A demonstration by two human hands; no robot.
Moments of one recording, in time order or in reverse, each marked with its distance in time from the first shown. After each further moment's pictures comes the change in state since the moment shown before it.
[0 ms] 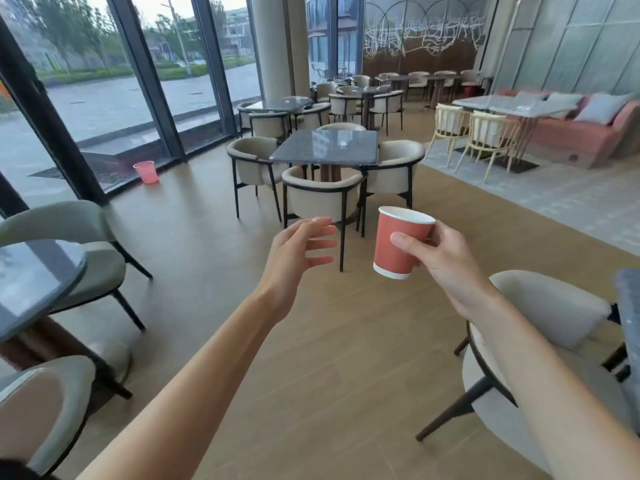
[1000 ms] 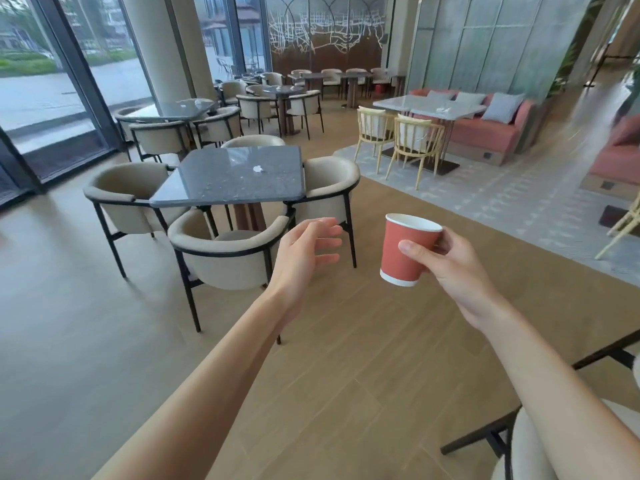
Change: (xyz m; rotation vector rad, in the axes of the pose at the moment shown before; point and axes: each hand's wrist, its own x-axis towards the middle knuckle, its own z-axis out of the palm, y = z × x) left_hand 0.638 -0.096 0.193 -0.059 -0.238 -0.063; right_hand 0.575 0.124 -0.134 -0.126 0.287 0.012
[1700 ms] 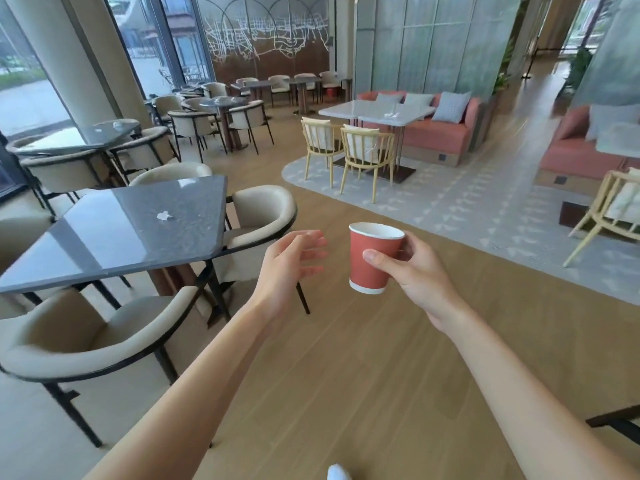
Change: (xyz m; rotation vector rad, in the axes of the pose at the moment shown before) left_hand 0.399 -0.058 0.261 0.085 -0.121 -0.016; right_hand 0.402 0.105 -0.178 0.023 0.070 0.024
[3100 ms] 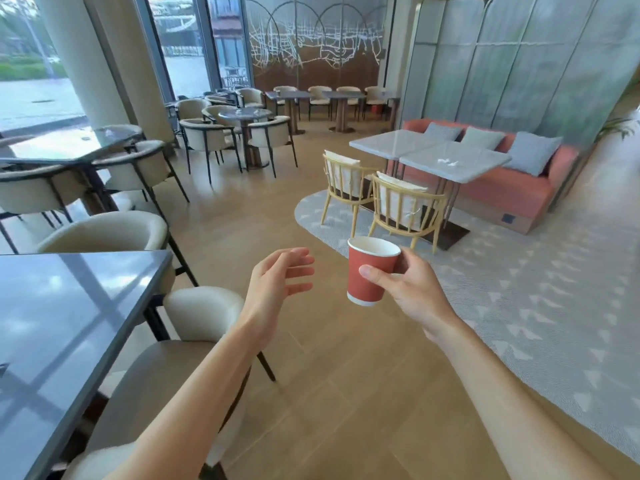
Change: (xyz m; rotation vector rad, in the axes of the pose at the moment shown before) left_hand 0.917 -0.057 0.134 -0.113 0.245 -0.023; right_hand 0.961 0.155 -0.048 -0.114 -0.165 0.016
